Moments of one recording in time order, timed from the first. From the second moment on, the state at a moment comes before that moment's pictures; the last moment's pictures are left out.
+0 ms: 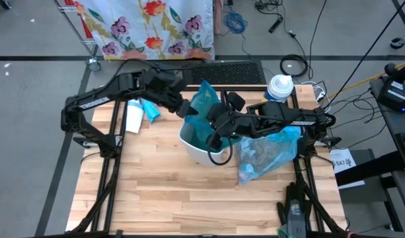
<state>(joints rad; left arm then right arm) 0.25 1.45 1.73 -0.89 0.30 -0.73 0.19 1.87 2.36 -1.28 0.59 0.37</state>
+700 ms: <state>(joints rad) 0.24 1.44 1.77 -1.01 0.23 -0.78 0.19 1.87 2.36 -1.28 0.59 0.38</state>
